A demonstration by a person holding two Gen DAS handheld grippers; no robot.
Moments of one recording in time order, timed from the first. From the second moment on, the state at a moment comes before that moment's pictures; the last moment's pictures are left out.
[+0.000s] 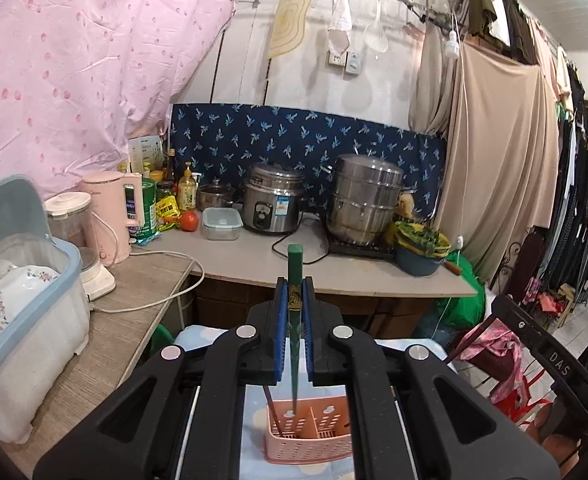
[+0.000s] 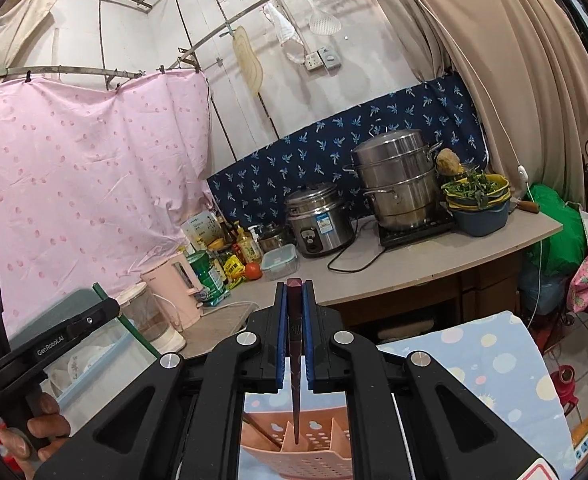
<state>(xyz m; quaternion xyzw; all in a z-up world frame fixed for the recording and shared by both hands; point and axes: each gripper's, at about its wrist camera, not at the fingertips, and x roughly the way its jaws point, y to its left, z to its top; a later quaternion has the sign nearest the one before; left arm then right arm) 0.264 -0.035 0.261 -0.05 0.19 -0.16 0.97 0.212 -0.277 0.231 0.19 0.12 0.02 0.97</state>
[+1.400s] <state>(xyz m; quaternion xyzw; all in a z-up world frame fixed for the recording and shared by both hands) 0.159 -0.009 0.132 0.04 0.30 -0.13 0.94 0.070 -0.232 0.116 0.13 0.27 0.01 0.95</state>
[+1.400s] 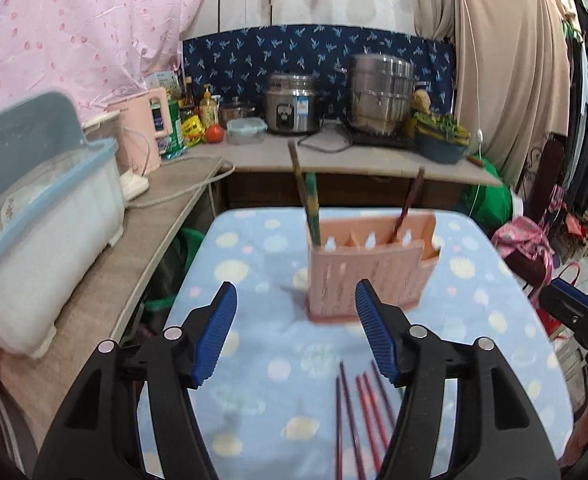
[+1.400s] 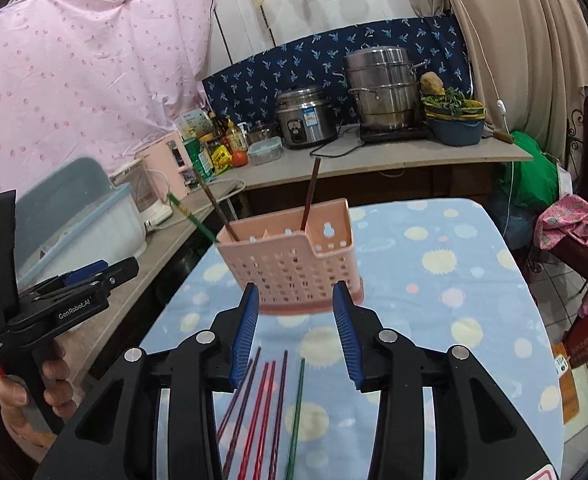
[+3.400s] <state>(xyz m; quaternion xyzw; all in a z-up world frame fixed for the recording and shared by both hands) 0.028 0.000 -0.050 0.05 0.46 -0.15 0.87 -0.020 -0.171 -0.053 0.10 0.42 0.00 0.90</state>
